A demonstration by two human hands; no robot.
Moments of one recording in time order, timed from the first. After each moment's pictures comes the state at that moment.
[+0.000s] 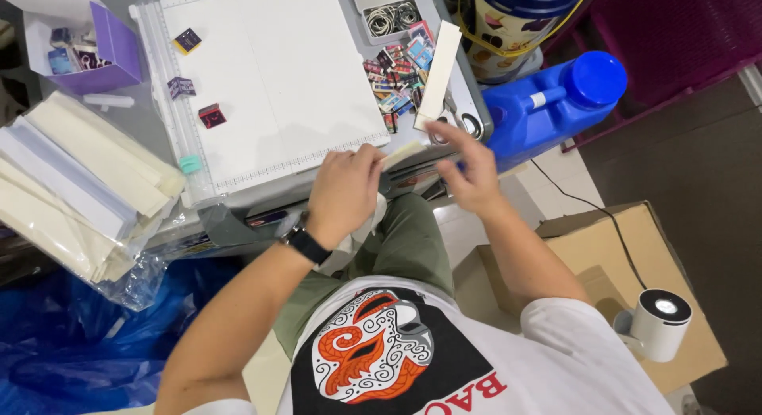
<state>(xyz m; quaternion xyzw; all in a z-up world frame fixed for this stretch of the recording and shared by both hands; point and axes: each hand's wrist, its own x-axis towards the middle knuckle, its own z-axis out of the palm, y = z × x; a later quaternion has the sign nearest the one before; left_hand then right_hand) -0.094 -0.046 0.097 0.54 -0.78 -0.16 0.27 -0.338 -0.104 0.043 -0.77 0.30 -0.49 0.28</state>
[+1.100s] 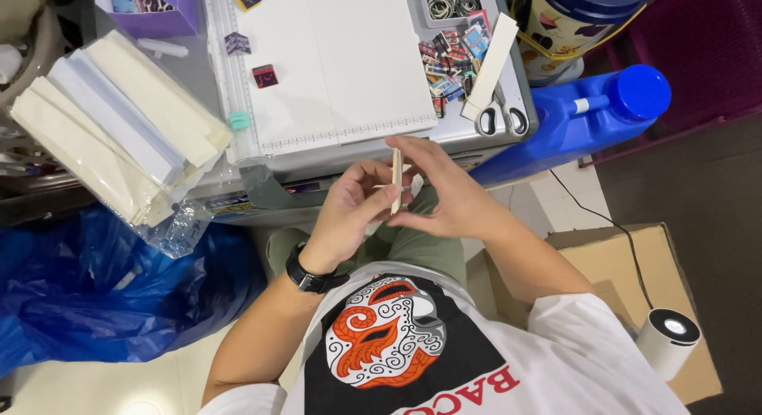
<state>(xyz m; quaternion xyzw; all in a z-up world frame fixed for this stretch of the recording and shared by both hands) -0.059 0.039 0.089 0.38 -0.31 -0.66 0.57 -0.242 -0.036 0.122 -0.84 0.18 -0.32 0.39</state>
